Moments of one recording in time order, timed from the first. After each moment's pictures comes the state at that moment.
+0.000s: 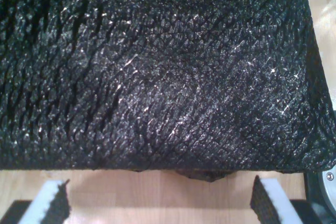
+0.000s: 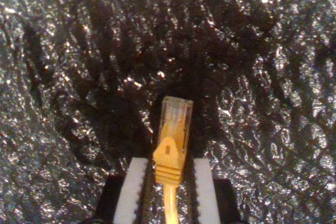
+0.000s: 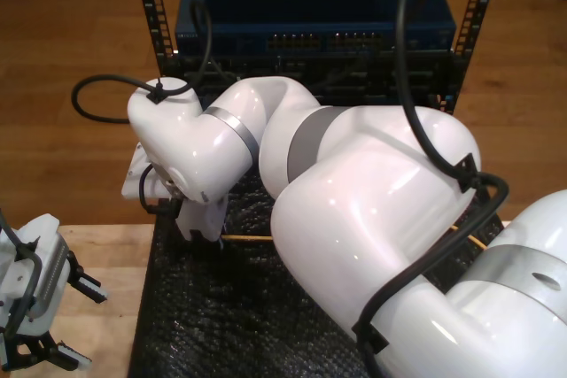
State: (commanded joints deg) left arm 31.6 -23.9 -33.9 -26.3 84.3 -232.8; right arm 44.0 32.6 -90.6 -11.0 60.2 -32.9
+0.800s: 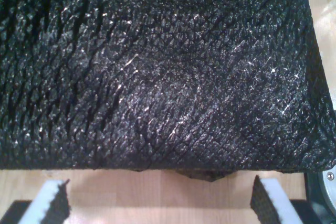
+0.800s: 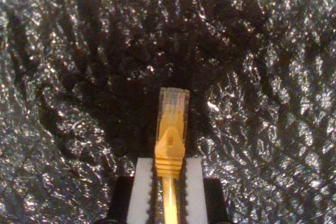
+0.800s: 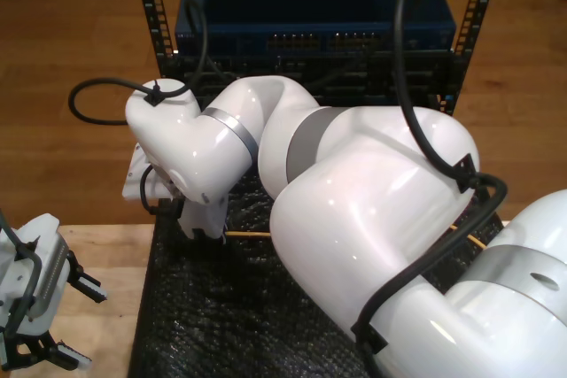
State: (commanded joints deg) left arm 31.6 -23.9 -33.9 -26.3 84.3 -232.8; right arm 43.9 32.7 -90.7 -11.6 59.4 -37.8
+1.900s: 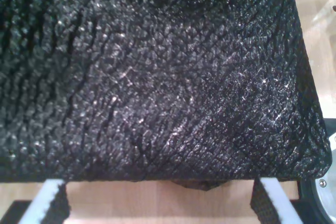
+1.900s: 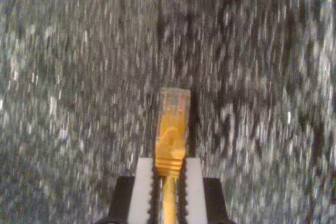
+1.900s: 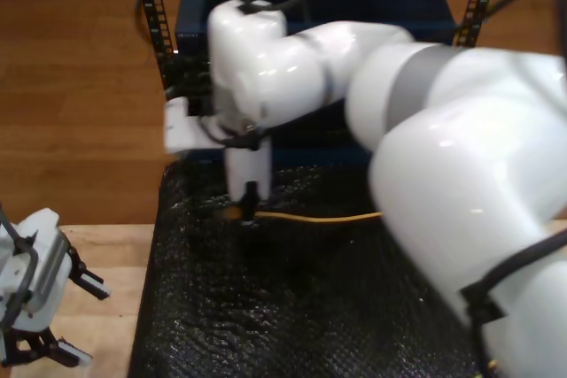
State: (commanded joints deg) left arm 31.1 -23.8 -36.8 -26.8 89.3 -233.1; right arm 33.2 17.1 -82.3 6.8 68.1 -62.7
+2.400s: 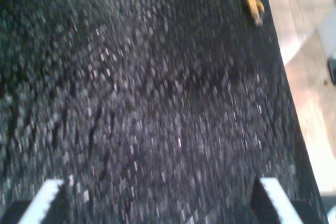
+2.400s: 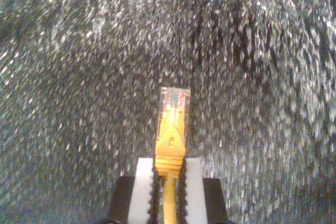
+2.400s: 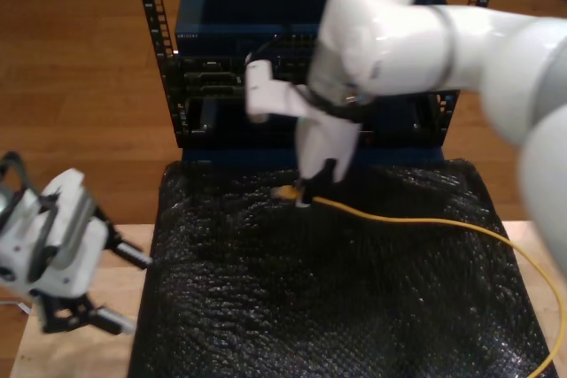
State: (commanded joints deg) left arm 23.4 -23.0 -38.2 -38.3 92.4 -241.1; right arm 22.0 1.4 -68.5 16.3 68.3 -73.0
